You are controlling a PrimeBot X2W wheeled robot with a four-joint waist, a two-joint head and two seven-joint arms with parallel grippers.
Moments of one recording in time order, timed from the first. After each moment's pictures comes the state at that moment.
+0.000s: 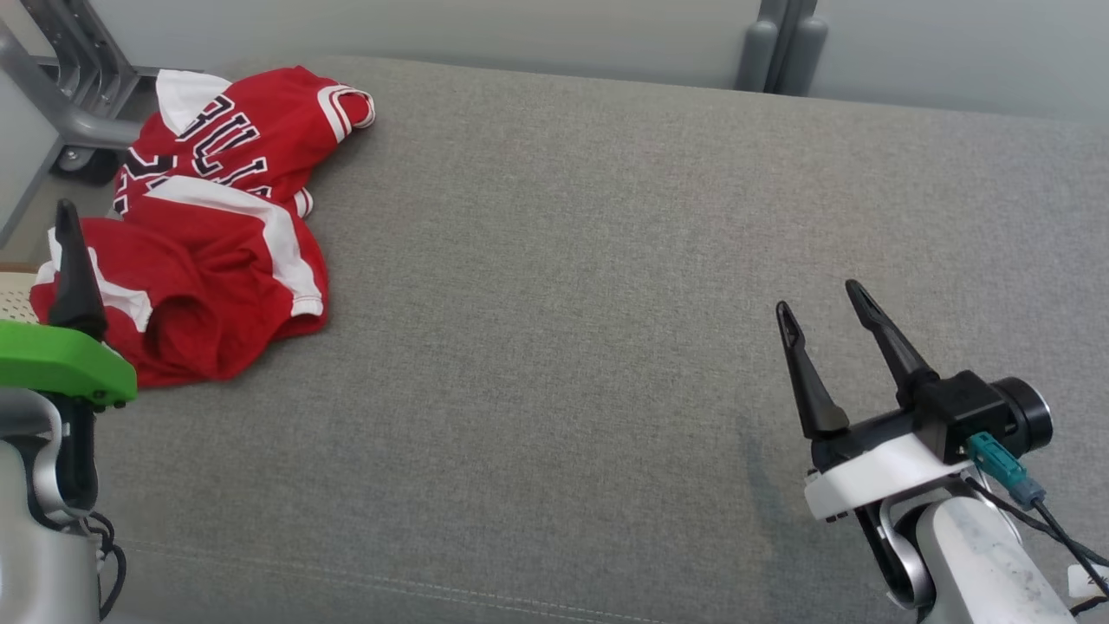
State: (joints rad) left arm -0.33 0.21 0.10 0.18 -0.35 0.01 -0.03; right arm -0.04 -0.11 0.24 0.03 0.06 0.01 -0.25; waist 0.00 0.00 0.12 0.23
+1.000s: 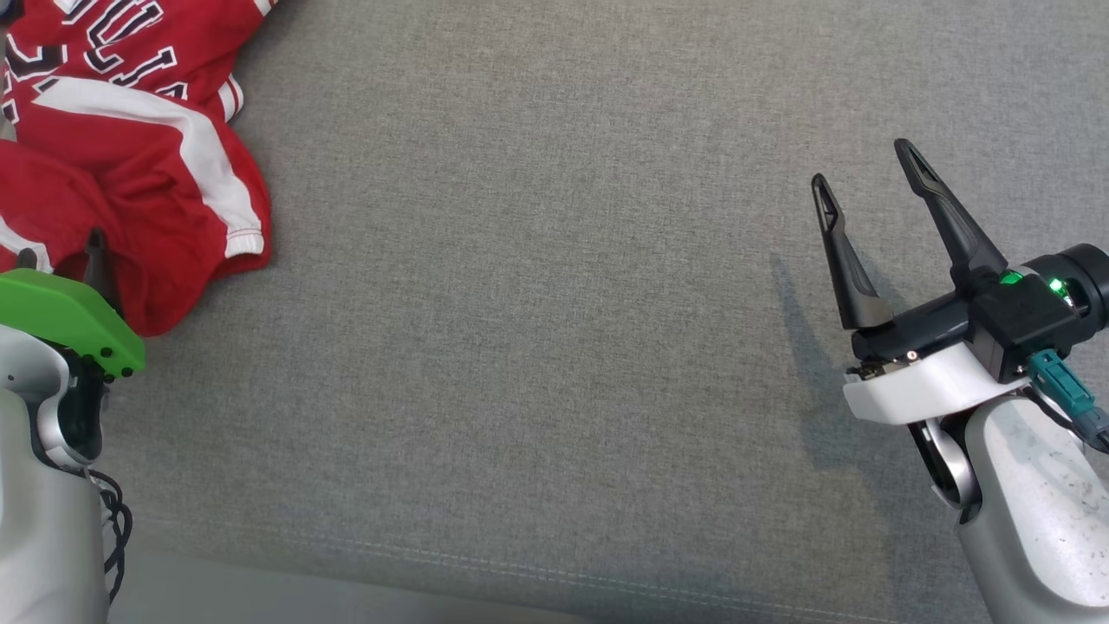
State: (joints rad) left arm -0.52 0.21 0.10 0.48 -0.40 0.04 0.21; right arm -0.22 -0.20 0.22 -0.06 -0.01 0.05 -0.25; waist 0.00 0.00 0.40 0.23
